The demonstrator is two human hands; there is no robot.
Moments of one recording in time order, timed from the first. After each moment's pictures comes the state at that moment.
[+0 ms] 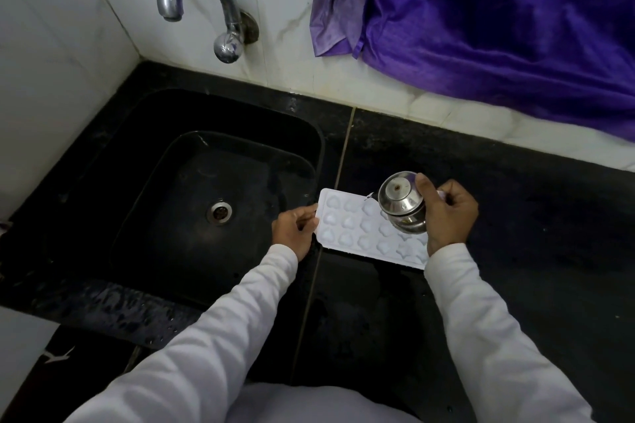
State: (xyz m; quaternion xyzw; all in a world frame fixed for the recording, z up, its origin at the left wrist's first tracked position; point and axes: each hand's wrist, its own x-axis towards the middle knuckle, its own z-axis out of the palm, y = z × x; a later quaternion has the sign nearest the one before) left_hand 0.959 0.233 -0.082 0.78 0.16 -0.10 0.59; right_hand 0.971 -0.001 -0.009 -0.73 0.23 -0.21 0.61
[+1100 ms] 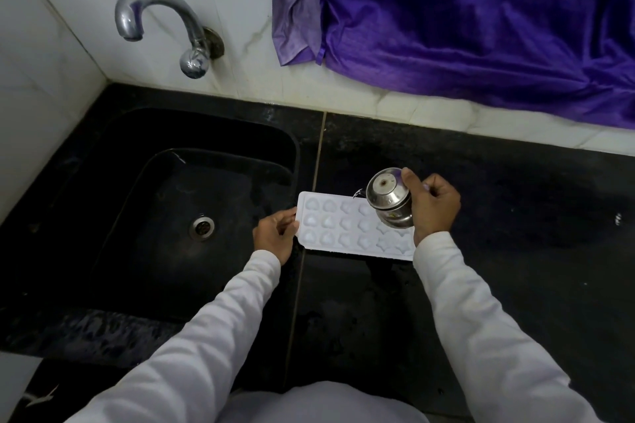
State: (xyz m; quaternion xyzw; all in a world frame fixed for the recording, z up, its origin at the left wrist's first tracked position) left_hand 0.959 0.234 -0.085 0.80 0.14 -0.10 0.58; right_hand 0.965 -0.017 -0.008 -0.70 0.27 -0.23 0.62
